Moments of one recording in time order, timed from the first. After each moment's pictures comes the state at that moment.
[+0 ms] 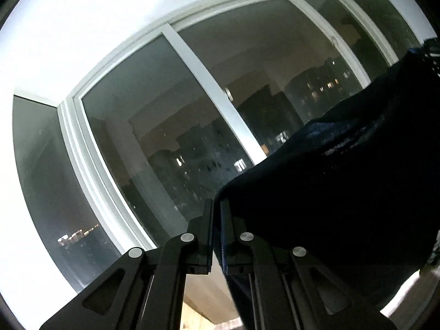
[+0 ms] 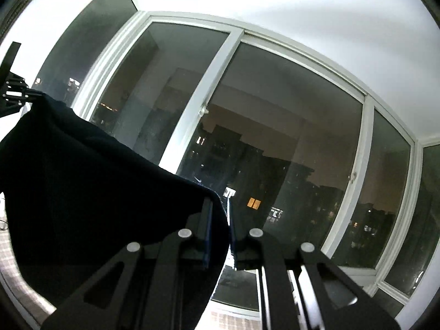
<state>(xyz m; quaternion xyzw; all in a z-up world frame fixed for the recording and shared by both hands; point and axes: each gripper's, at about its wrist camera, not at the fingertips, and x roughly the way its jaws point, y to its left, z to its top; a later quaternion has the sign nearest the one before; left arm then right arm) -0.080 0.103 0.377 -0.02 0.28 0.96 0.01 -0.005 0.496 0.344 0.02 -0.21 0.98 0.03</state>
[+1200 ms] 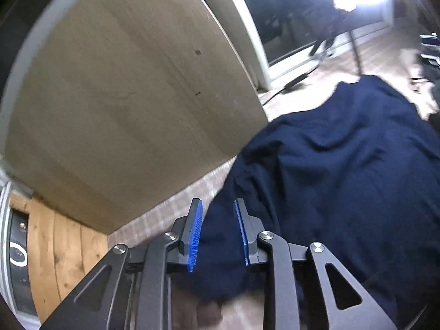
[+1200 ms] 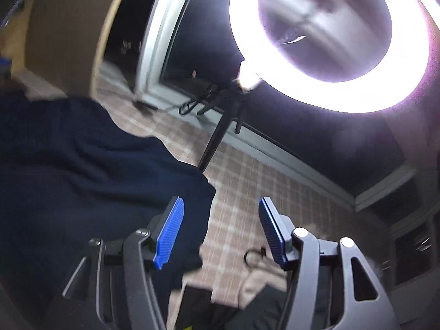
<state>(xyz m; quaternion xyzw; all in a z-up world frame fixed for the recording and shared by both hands) -0.368 0.111 -0.004 -0.43 0.28 0.85 0.08 -0.359 0.503 -0.065 -0.41 -0.20 0.89 0.02</state>
